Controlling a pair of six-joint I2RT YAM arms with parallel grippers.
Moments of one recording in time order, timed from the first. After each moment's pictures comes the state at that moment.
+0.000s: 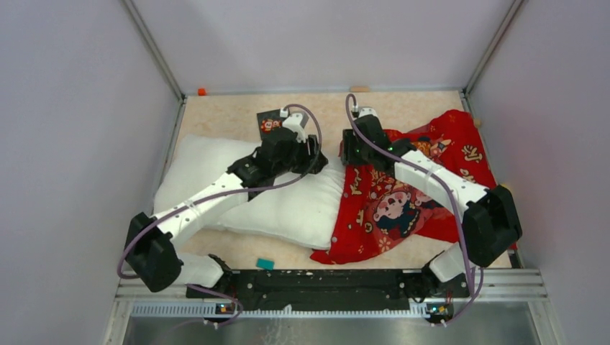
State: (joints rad) left arm -0.72 1.36 1.04 -0.15 0.06 -0.55; right arm 0.62 1.53 1.20 -0.42 0.19 0.44
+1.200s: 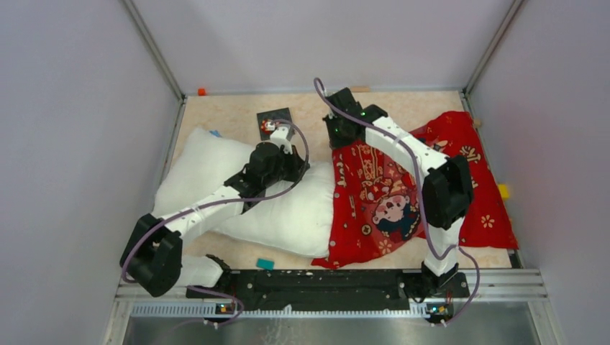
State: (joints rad) left arm -0.62 1.35 0.80 0.13 0.07 -0.46; right arm 0.62 1.89 1.67 -0.73 0.11 0.25
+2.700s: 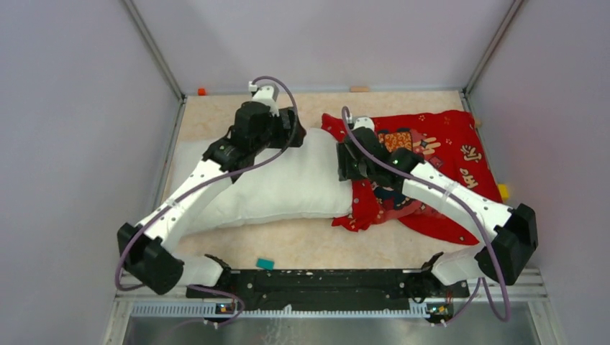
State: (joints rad) left arm -0.52 1.40 1.29 -0.33 -0.07 -0.41; right arm 0.80 1.38 1.26 -0.67 0.31 0.48
